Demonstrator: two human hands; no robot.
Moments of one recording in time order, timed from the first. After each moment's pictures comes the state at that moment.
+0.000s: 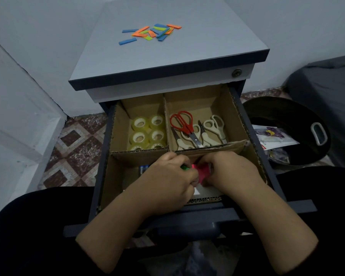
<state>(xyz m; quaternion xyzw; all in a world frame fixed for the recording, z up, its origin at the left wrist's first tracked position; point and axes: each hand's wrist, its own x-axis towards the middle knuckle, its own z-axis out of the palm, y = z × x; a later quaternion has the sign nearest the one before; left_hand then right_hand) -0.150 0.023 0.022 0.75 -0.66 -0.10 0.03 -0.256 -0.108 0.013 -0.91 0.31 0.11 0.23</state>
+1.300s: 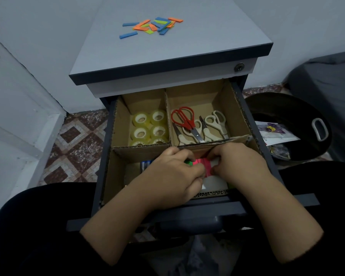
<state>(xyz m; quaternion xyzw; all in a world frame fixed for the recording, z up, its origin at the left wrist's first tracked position) -0.149 0.023 0.012 0.72 -0.70 -0.03 0.06 -0.259 -0.115 0.009 -0.91 0.36 0.08 0.20</state>
